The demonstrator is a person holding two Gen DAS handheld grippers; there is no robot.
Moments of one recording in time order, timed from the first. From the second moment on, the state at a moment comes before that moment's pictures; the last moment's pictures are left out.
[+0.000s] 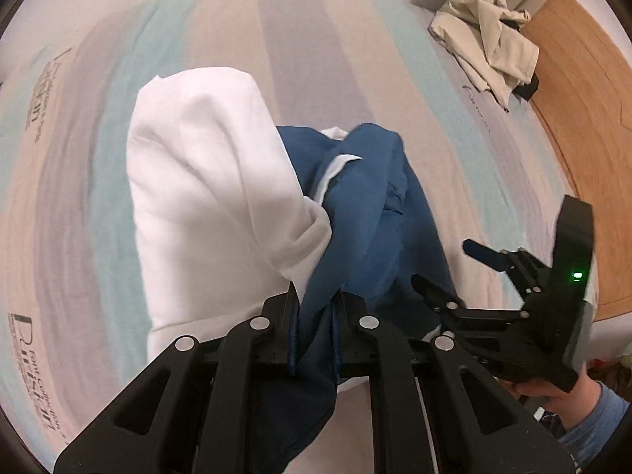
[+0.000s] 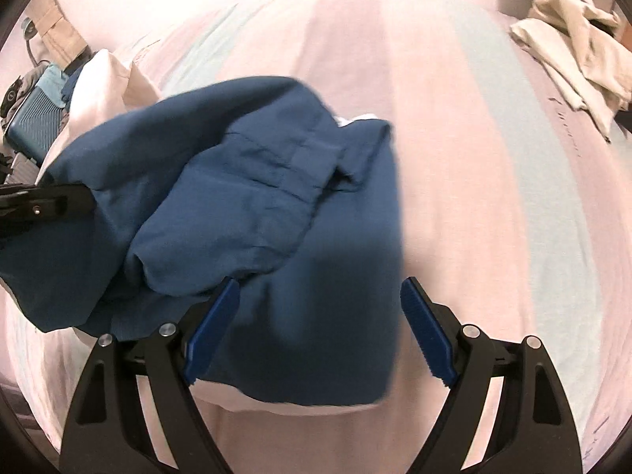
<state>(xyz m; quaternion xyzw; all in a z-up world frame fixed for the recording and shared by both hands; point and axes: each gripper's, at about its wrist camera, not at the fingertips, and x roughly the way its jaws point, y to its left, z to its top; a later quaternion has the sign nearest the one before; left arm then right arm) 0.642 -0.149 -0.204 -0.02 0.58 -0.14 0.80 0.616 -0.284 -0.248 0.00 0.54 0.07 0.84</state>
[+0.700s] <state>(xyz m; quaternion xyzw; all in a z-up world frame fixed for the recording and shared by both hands) 0.633 -0.311 -0.227 0.06 0.56 -0.15 0.81 0.593 -0.400 -0.253 0.02 0.53 0.02 0.85</state>
